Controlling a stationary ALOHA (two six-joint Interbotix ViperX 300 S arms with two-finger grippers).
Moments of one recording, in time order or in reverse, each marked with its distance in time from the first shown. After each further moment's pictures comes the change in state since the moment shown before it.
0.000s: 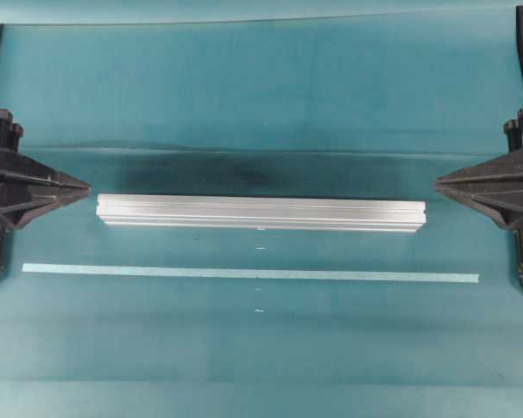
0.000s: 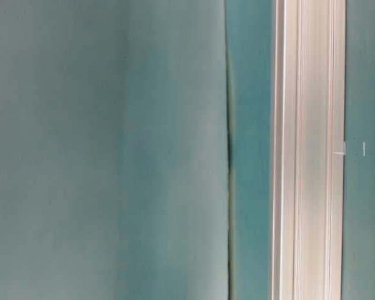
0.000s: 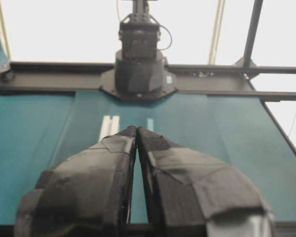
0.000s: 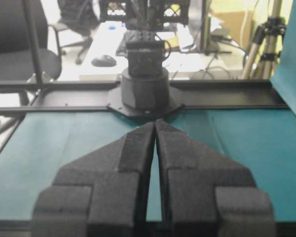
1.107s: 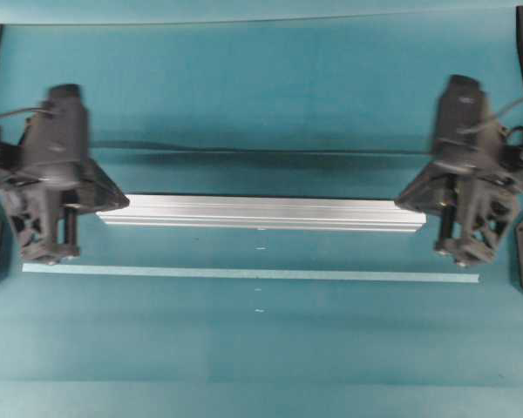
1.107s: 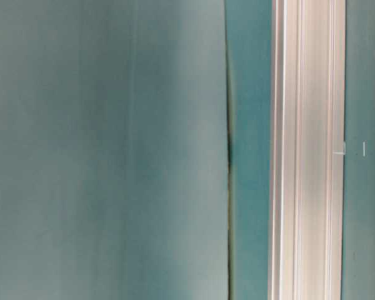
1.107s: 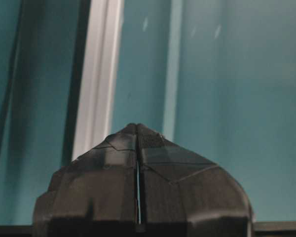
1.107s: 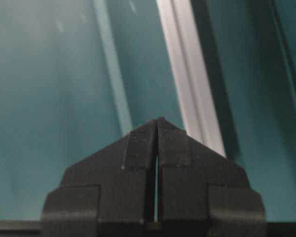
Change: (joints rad) left arm 0.055 0.410 -0.476 0.023 1.017 -0.046; right arm -0.080 0.423 -0.453 0.031 1.080 0.166
